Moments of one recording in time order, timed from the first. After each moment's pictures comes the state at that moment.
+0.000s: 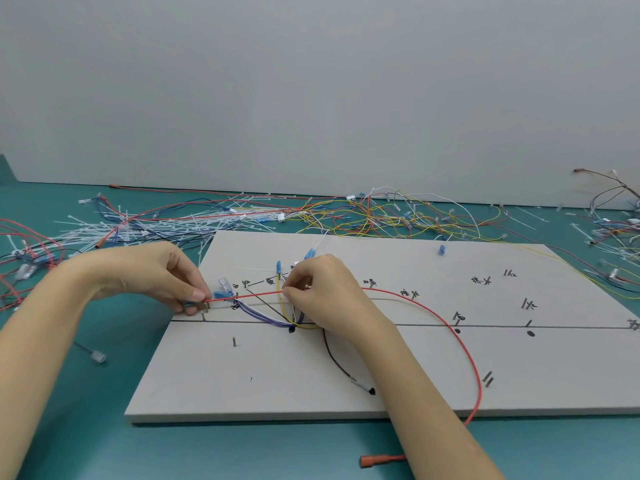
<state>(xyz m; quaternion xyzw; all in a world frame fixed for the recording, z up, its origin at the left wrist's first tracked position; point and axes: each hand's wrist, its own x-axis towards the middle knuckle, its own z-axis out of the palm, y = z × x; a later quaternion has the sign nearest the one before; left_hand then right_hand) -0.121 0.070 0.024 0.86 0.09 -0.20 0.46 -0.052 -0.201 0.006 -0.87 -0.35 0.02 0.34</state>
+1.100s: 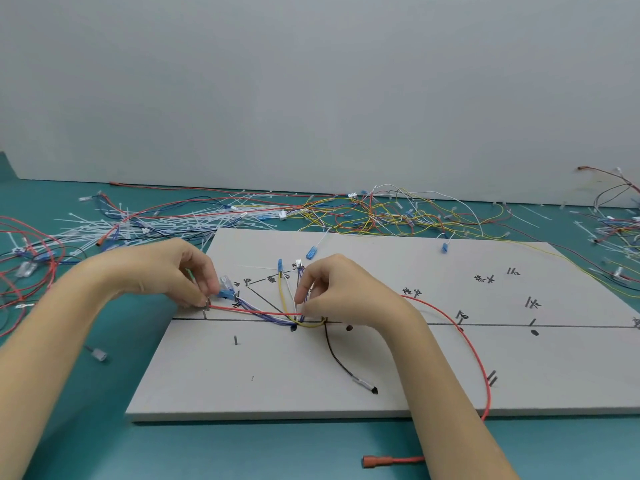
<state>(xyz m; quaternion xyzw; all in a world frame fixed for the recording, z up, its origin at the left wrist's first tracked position) -0.121 0.048 0.029 0.91 0.09 -0.15 0.39 -0.050 -0.224 0.029 -0.86 -0.33 0.18 0.34</state>
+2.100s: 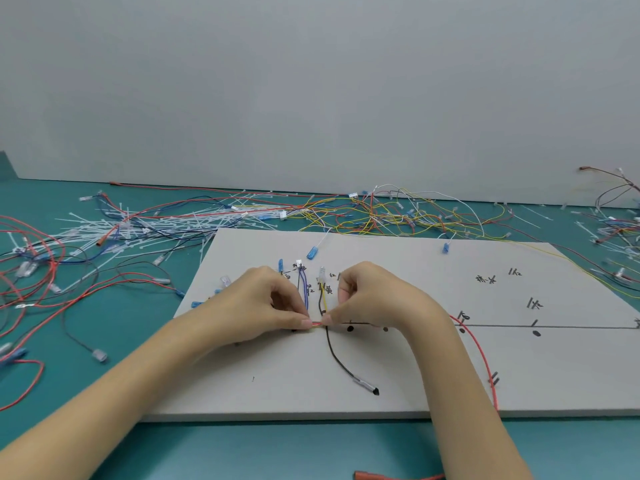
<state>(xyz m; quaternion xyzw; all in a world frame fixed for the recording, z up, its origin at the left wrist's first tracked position) -0.110 -0.064 -0.002 0.90 -0.07 0.01 0.42 -0.038 -0.250 0.027 -0.91 -0.25 0.19 0.26</state>
